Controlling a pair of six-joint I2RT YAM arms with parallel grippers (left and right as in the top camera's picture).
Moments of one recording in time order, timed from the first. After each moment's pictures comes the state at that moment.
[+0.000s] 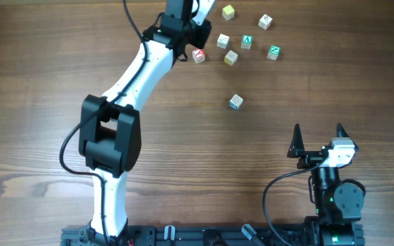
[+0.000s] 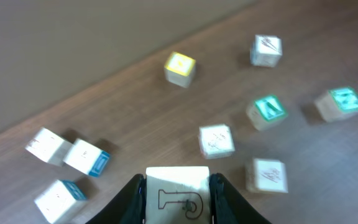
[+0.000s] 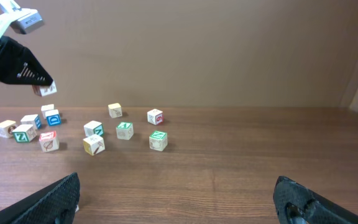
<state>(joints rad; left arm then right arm) -0.38 2.19 1.85 -0.36 0.13 0.16 0.02 0.01 0.01 0.00 0.01 -0.01</state>
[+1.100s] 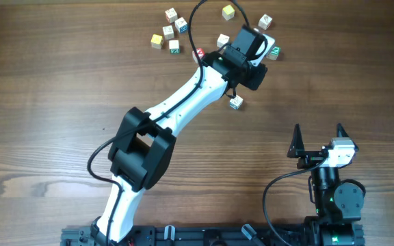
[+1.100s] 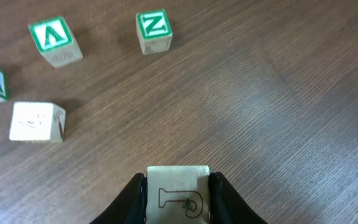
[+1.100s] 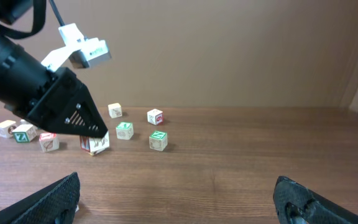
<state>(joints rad) -0.69 2.21 1.85 -0.54 0.13 -0.11 0.02 0.01 0.01 0.00 0.01 -0.01</state>
